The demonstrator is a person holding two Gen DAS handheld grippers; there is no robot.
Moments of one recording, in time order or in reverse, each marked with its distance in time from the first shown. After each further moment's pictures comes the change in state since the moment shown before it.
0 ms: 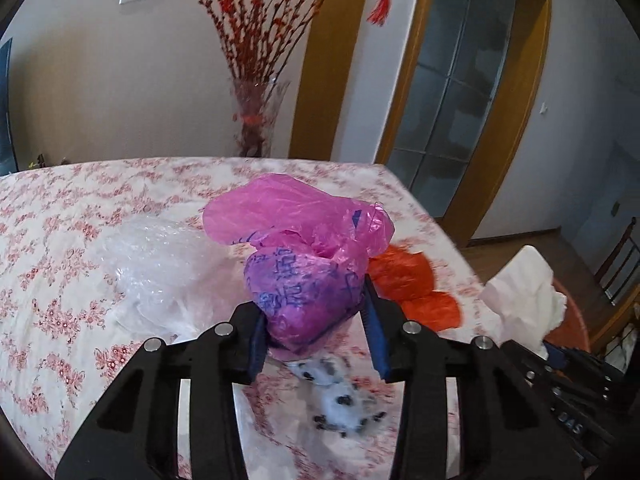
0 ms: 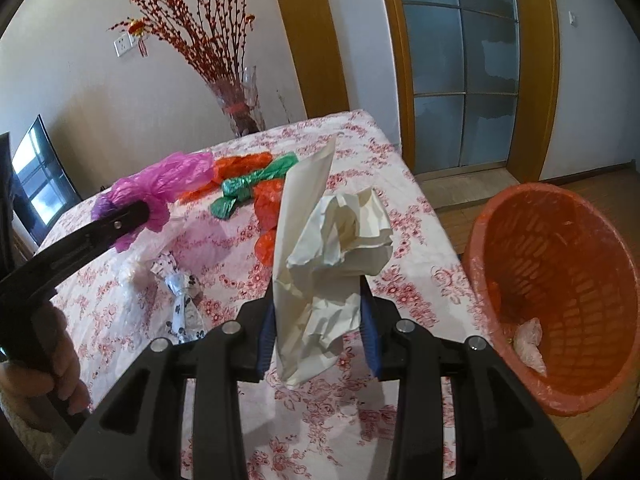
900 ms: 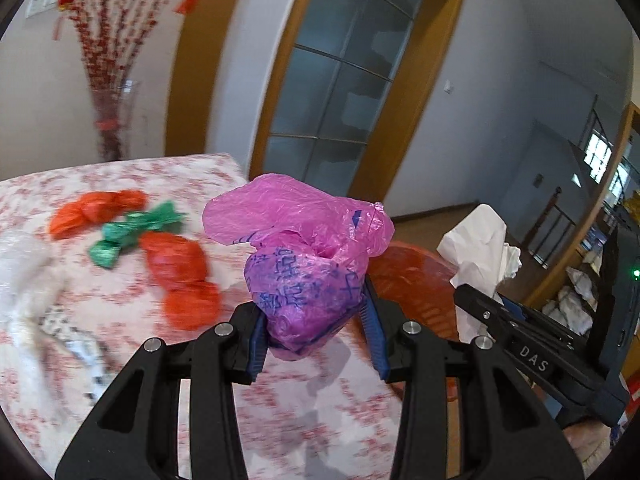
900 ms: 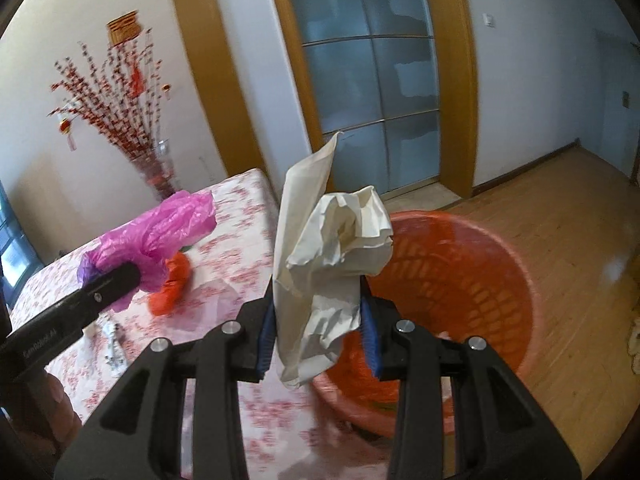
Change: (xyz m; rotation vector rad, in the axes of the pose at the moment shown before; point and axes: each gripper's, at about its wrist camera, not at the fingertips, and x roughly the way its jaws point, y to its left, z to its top) left arm 0.009 -0.150 -0.015 0.101 0.043 -0.330; right arm -0.075 -0.136 0.009 0.163 -0.143 -0.191
